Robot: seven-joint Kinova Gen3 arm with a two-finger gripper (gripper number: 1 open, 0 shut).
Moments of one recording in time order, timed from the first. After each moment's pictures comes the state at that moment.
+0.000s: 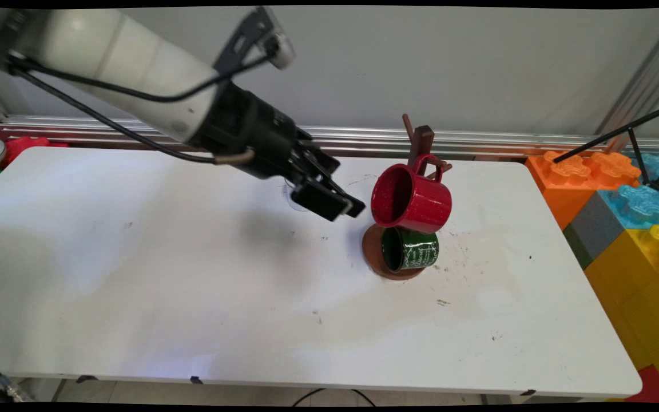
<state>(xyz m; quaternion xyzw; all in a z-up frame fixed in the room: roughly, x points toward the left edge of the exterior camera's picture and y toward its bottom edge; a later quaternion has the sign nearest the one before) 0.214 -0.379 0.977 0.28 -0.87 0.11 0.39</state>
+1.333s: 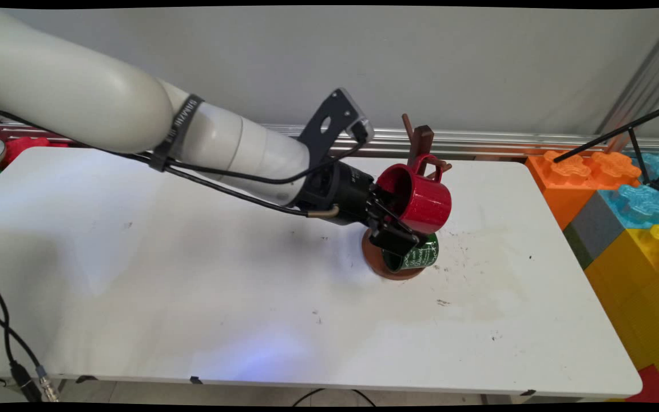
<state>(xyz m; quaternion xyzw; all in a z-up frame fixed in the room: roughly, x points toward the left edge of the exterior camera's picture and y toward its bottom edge) 0.146 -0.408 0.883 0.28 -0.85 0.11 0.44</state>
